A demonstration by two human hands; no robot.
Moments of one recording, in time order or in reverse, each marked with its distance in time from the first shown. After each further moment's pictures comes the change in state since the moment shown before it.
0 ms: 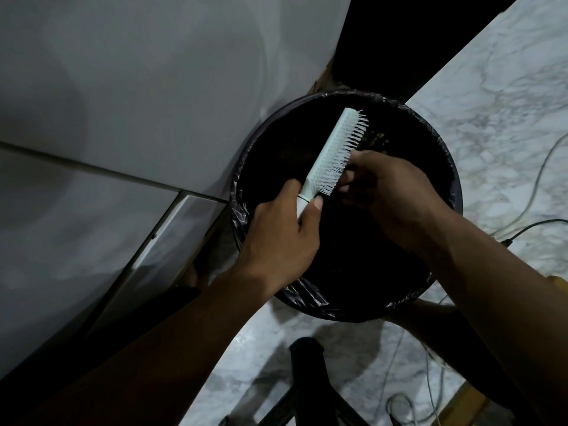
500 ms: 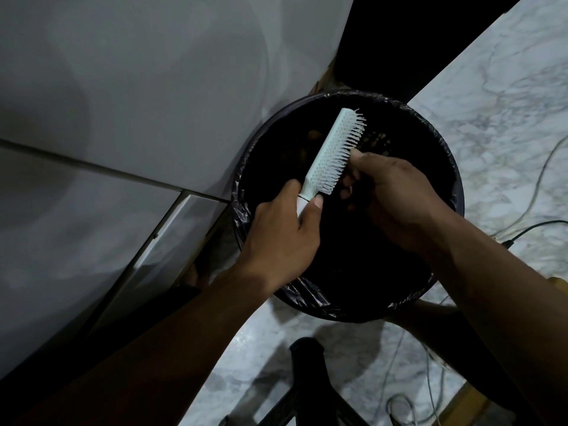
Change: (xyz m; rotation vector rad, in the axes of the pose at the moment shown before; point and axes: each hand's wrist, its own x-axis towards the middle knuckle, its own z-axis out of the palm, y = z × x) left_hand 0.002 0.000 -0.001 0.003 0.003 -0.035; right_hand -0.003 0.000 0.000 -0.031 -0.051 -0.056
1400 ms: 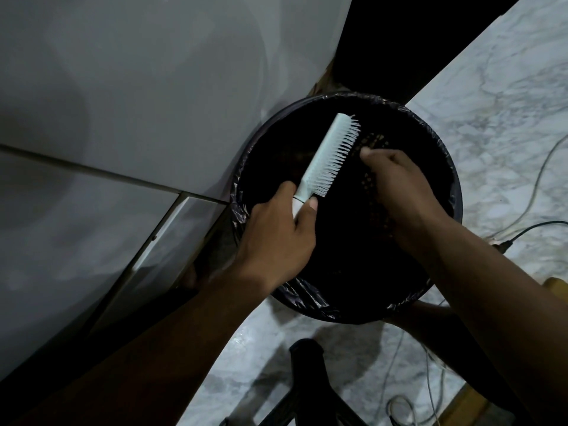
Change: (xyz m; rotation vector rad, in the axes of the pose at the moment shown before) left_hand 0.001 0.000 -0.002 0.053 0.007 -0.045; right_hand 0.004 0.002 -0.006 -0.130 0.323 0.076
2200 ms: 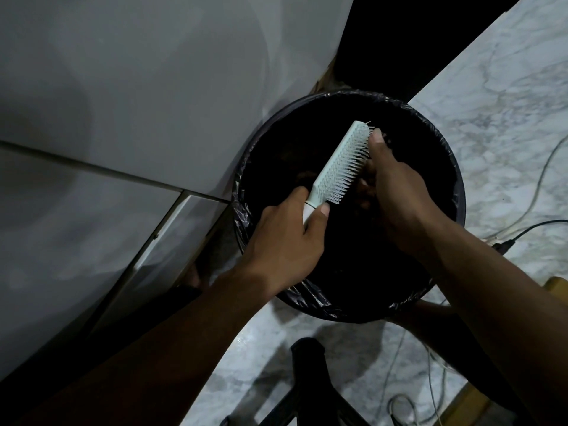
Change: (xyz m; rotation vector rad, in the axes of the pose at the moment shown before) left_hand -0.002 -0.005 0.005 -0.042 -0.101 0.061; right_hand -0.007 0.000 0.005 0.018 -0.165 -0.056
